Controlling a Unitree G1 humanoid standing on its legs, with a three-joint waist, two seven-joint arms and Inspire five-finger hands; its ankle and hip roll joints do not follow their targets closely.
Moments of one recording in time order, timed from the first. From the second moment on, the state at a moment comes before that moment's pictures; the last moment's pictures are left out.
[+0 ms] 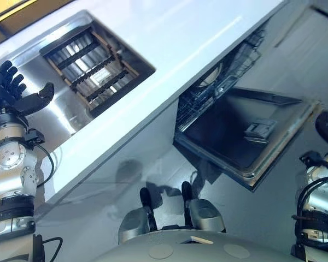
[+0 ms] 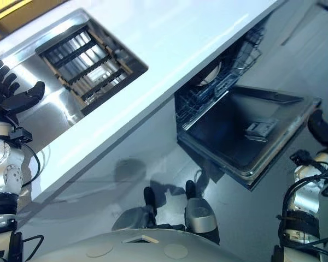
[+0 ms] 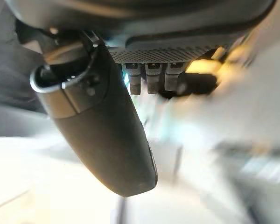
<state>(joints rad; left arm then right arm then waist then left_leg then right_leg) -0.11 0.67 0.30 0.29 -0.52 -0.17 0.17 0.02 -0.48 -0.39 0.48 0.31 -0.32 -0.64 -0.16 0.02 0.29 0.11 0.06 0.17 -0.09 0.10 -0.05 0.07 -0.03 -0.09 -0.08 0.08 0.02</state>
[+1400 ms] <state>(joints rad) -0.69 0.85 0.07 0.47 -0.75 -0.23 0.36 -0.11 -0.47 -0.14 0.85 1.72 -0.32 0.24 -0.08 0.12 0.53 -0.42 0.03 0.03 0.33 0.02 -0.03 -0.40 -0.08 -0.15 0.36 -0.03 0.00</state>
